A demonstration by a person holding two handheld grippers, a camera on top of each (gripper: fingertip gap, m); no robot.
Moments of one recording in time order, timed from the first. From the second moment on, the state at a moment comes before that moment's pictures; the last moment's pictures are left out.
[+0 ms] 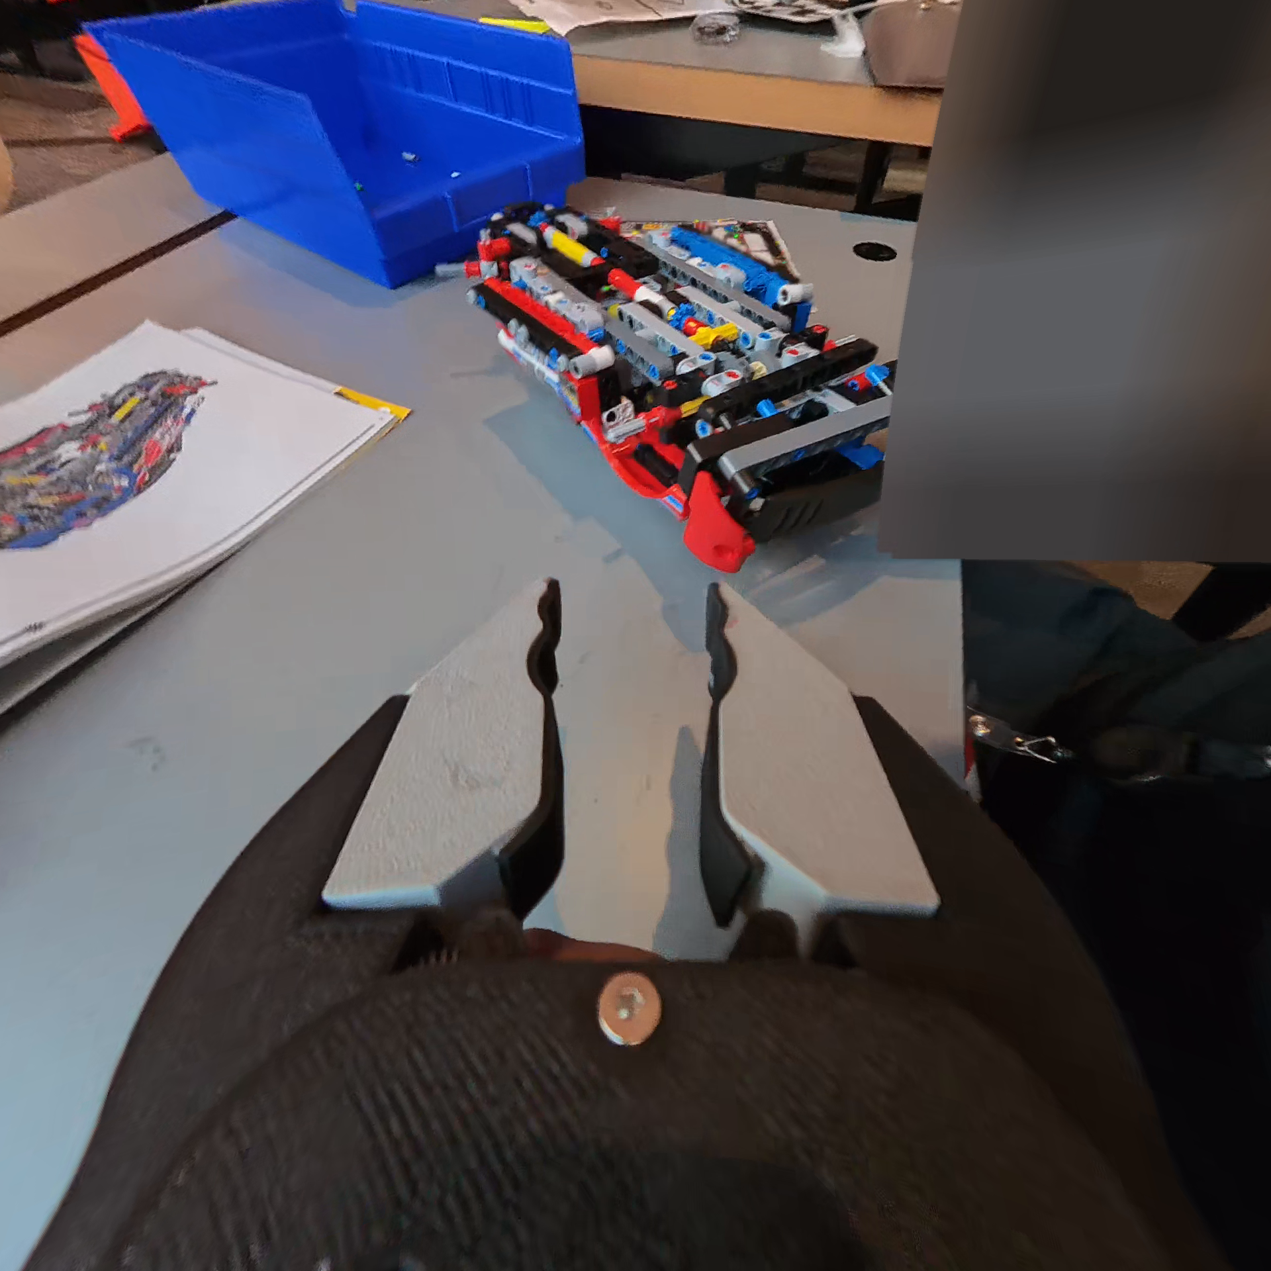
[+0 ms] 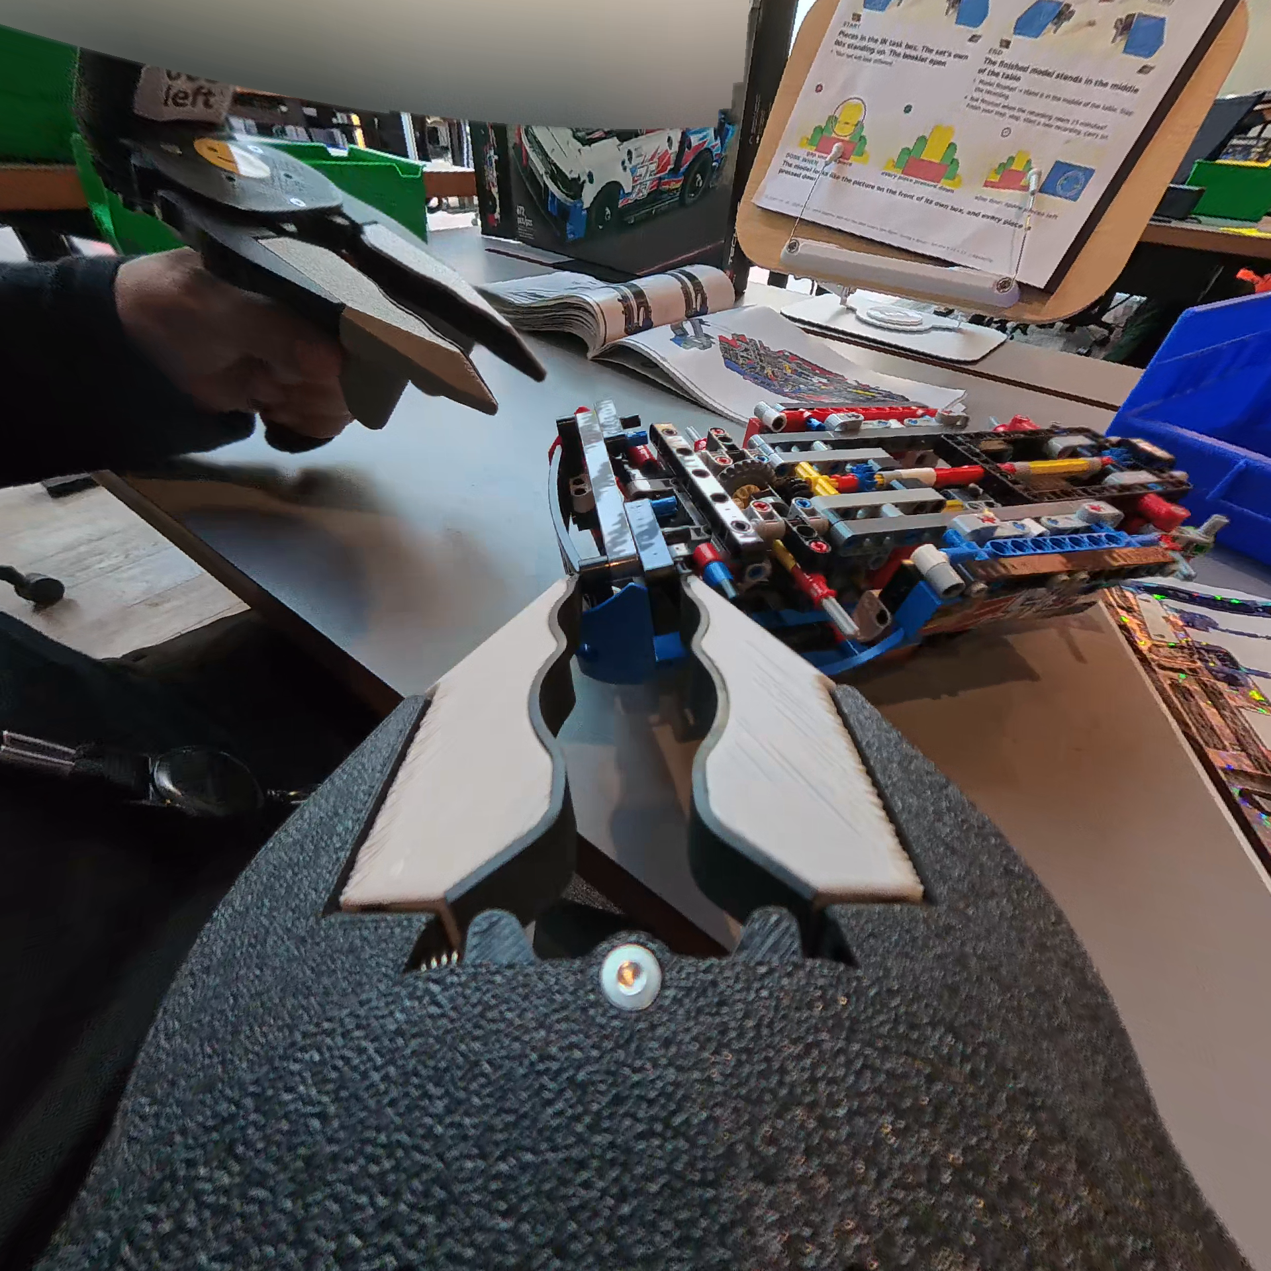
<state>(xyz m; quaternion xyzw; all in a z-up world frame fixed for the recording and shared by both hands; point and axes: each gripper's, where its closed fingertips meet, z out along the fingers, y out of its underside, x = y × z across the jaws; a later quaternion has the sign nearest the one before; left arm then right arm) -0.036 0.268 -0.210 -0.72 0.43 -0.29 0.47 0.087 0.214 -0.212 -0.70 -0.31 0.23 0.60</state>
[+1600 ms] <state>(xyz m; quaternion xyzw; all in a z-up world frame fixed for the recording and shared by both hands) -0.059 0.341 -0.203 -0.70 0.37 -0.43 0.43 0.081 0.231 -0.189 -0.71 -0.32 0.26 0.58</state>
